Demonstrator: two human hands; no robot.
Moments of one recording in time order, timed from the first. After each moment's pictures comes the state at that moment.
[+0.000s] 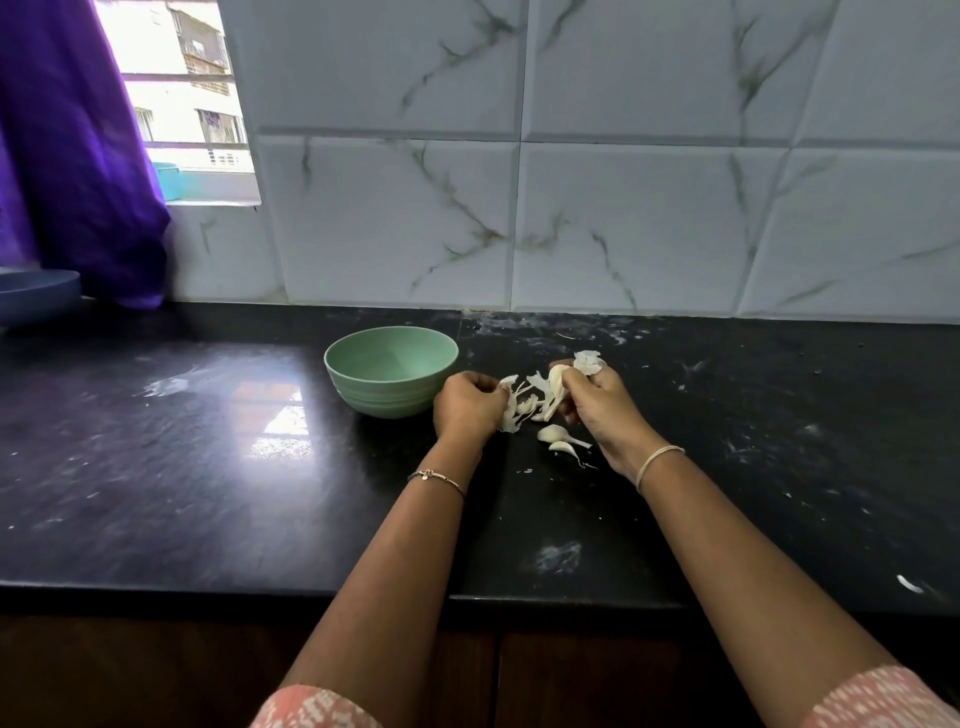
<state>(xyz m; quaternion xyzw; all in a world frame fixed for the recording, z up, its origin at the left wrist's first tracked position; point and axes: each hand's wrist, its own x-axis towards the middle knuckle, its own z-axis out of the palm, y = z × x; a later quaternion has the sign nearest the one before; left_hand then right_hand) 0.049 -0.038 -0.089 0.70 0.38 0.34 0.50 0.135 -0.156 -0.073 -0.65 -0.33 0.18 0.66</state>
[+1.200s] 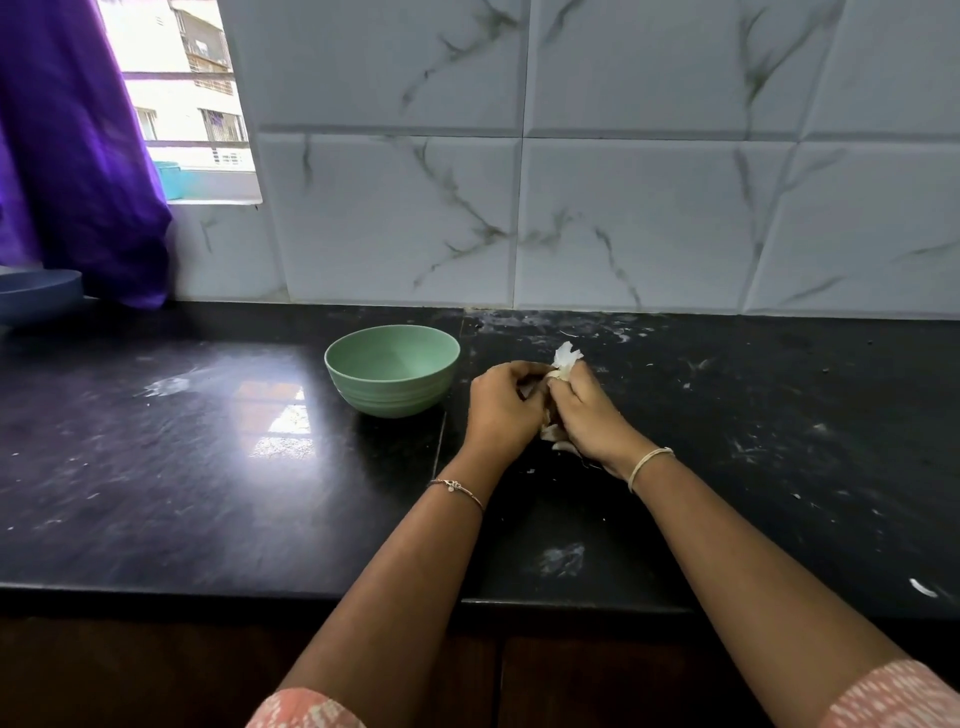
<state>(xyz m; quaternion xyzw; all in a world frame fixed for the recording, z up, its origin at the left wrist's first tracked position) 0.050 -0.069 -0.080 0.80 0.23 0.39 0.39 0.132 -0.146 -0.080 -0.73 -0.37 0.18 0.54</state>
